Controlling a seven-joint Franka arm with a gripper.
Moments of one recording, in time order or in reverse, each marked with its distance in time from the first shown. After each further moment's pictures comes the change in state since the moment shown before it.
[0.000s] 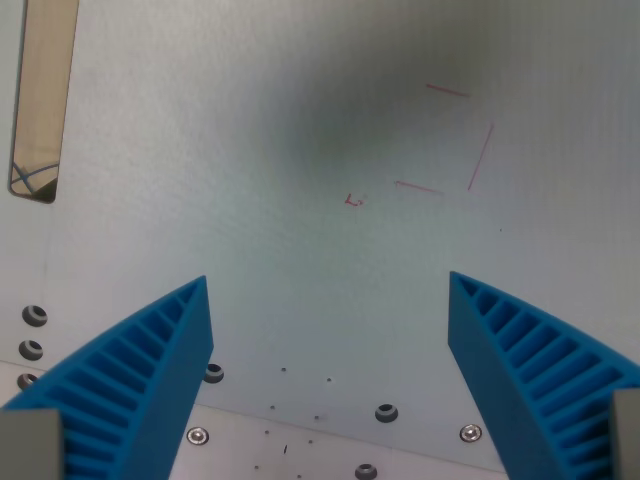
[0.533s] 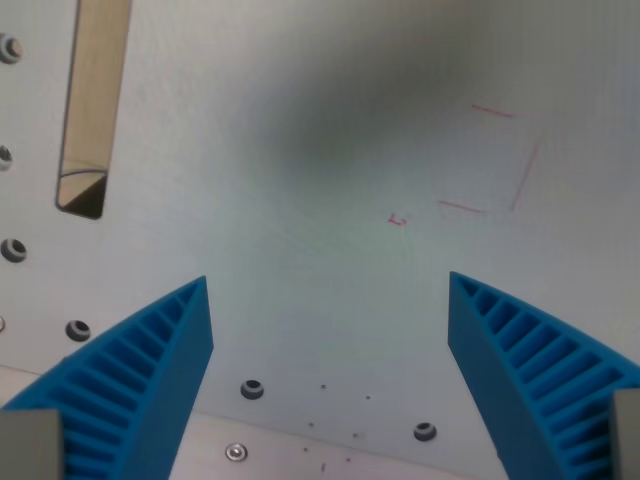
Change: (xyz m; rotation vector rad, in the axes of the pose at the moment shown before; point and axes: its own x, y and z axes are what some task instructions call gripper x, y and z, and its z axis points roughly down) arm 0.013 -0.035 0.000 0.002 0.015 -0.010
